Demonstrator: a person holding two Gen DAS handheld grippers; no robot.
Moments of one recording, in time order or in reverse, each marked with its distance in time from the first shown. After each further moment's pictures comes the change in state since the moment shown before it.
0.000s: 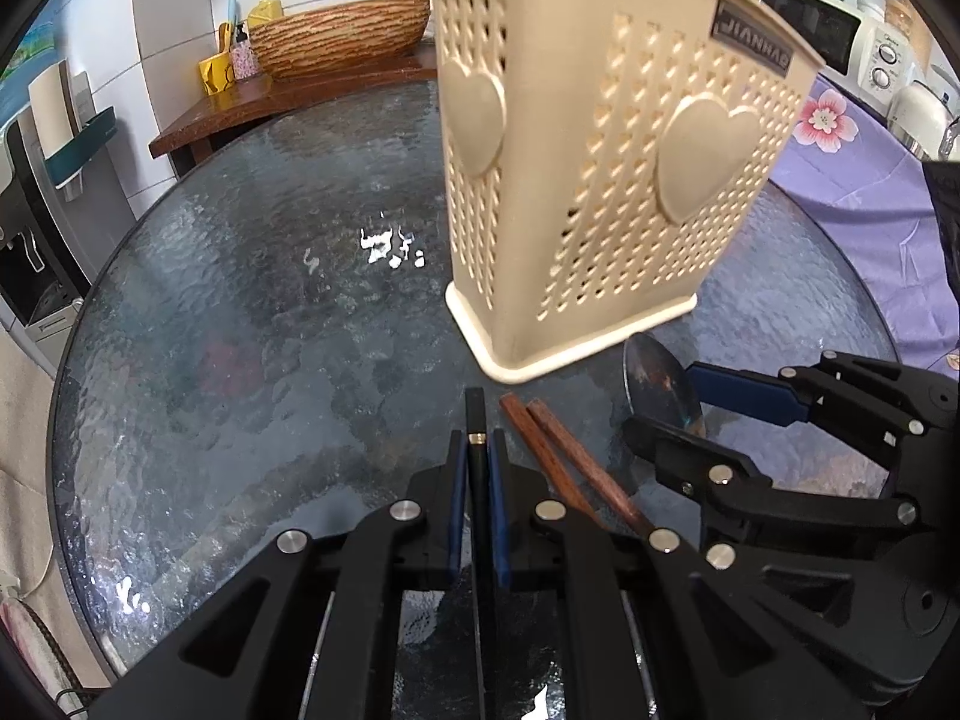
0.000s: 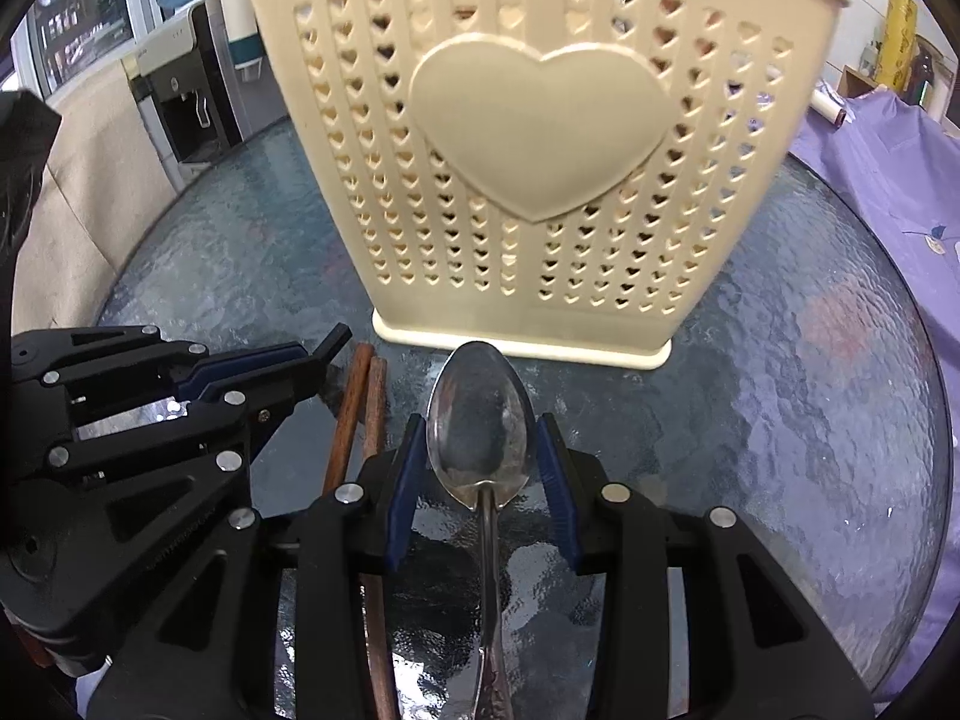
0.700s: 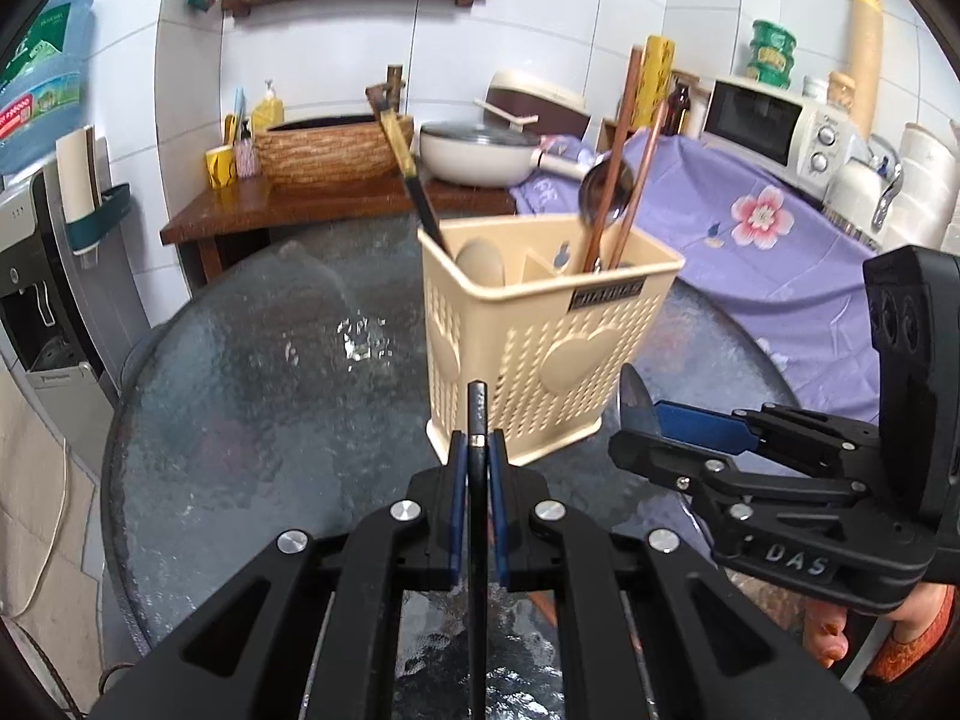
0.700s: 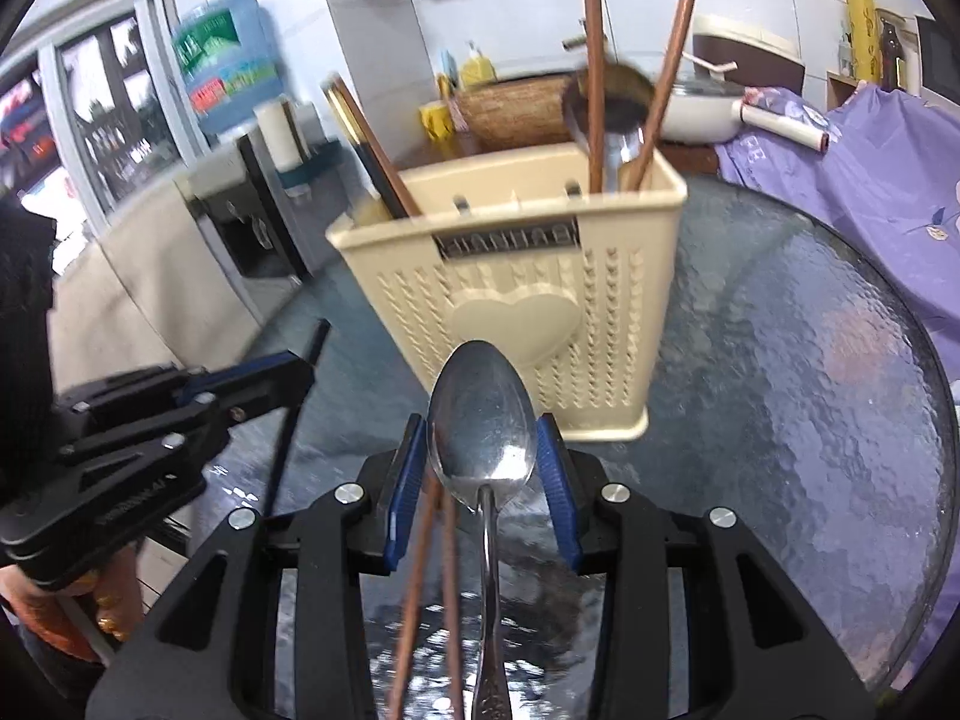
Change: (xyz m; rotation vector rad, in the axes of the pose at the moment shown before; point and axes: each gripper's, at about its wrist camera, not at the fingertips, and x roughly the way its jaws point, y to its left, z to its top) left arm -0.102 -0.004 0.020 -0.003 -0.254 -0.079; right arm -0.101 -0.035 0.004 0.113 -0.236 0.188
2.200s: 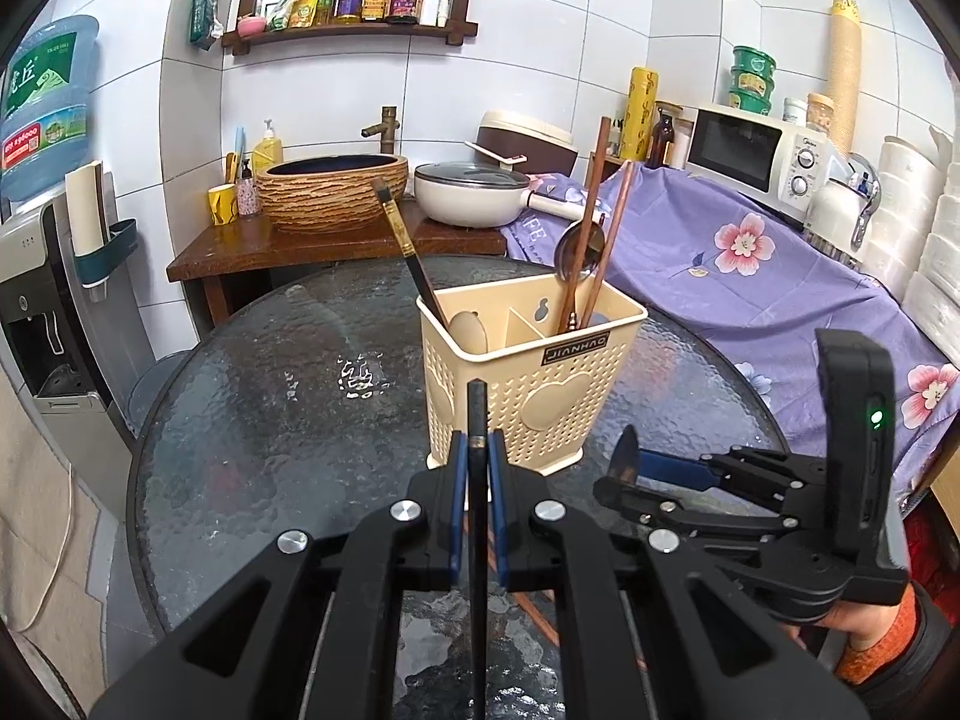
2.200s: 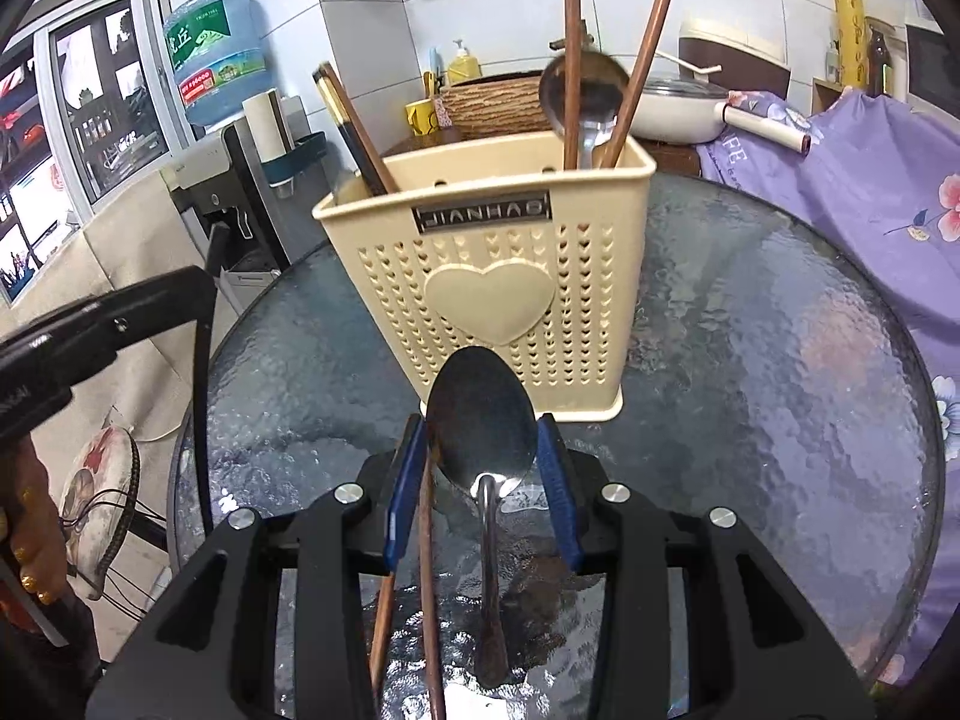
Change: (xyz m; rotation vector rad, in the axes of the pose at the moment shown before) left arm -0.036 -0.005 0.007 0.021 -0.074 -0.007; right arm 0.007 0.003 -0.011 -0.020 0.017 -0.072
